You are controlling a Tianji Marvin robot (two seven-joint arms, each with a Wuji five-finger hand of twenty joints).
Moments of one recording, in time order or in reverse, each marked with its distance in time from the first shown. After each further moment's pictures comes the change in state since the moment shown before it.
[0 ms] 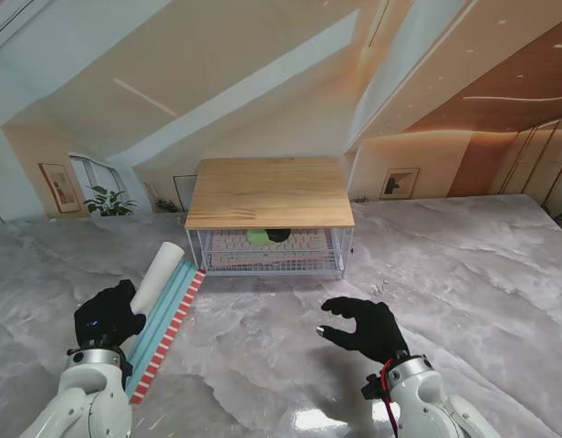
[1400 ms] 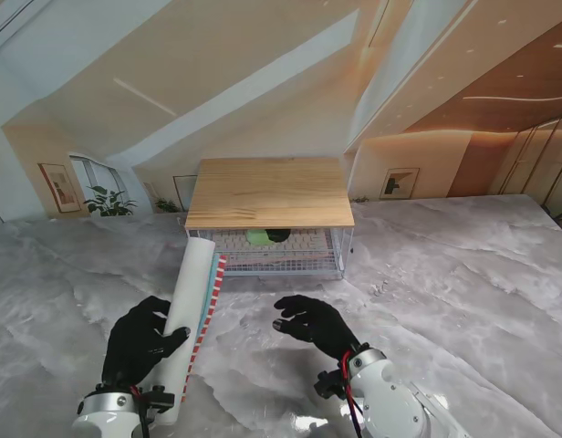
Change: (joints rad) left arm 0.248 -0.073 0.045 -0.285 -0.472 -0.247 0.157; right arm 0.150 -0.032 -0.190 0.075 0.423 0.012 0.072; left_hand 0.012 0.016 0.001 0.018 -0.003 0.017 0.025 0.012 -0.002 0.003 0.026 0.001 -0.001 0.002 0.022 0.006 -0.009 0.004 0.015 0.000; right_hand 0.000 -0.022 -0.021 0.001 -0.042 0.100 -0.027 -0.011 -0.066 0.092 0.036 0.001 0.001 0.065 0.049 -0.012 0.214 0.002 0.122 -0.042
